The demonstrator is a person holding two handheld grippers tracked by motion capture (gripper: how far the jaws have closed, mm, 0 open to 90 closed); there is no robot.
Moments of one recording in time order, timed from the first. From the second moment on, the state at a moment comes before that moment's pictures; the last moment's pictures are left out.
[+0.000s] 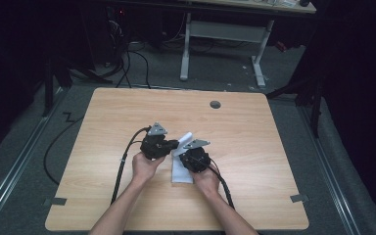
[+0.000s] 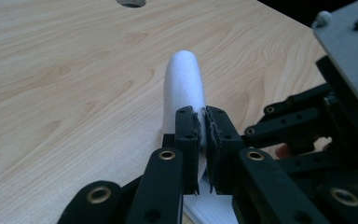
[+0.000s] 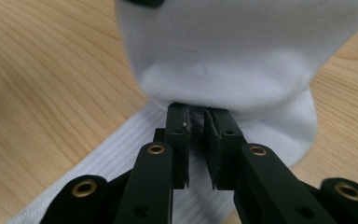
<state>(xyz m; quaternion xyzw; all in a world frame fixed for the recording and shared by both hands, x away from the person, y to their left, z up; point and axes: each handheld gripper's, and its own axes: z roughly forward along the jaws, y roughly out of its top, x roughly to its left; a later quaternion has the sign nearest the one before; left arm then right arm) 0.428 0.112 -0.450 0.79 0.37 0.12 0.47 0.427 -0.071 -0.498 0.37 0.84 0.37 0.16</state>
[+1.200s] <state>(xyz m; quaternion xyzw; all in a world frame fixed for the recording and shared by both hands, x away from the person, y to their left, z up) 0.424 0.104 -0.493 0.82 0.36 0.10 0.43 0.385 -0.115 -0.495 0.33 0.86 0.37 0.15</state>
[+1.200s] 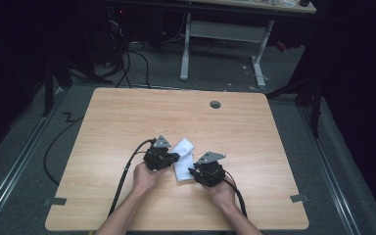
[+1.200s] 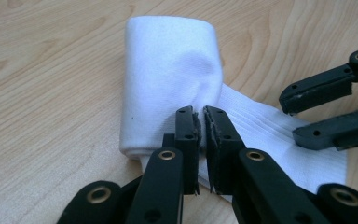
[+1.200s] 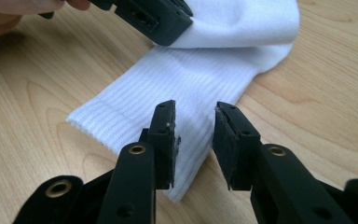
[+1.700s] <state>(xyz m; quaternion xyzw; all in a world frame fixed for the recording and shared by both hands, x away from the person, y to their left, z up) 0.427 0.106 -0.485 0.82 0.36 0.11 0.43 0.396 -0.105 -0.505 0.35 0.85 0.37 0.15</state>
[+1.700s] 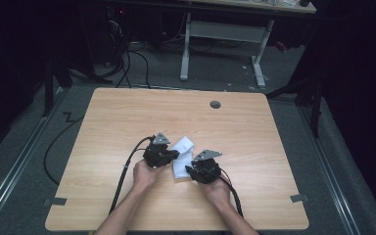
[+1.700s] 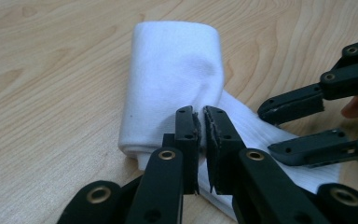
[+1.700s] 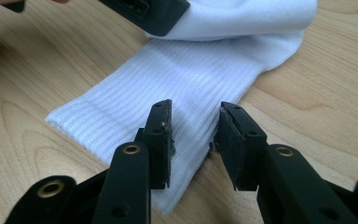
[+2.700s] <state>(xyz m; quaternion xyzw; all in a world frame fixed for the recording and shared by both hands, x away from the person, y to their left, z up) 0.377 0.100 -0.480 0.84 0.32 0.10 0.43 0.395 -0.102 -0.505 0.36 0.84 0.37 0.15</state>
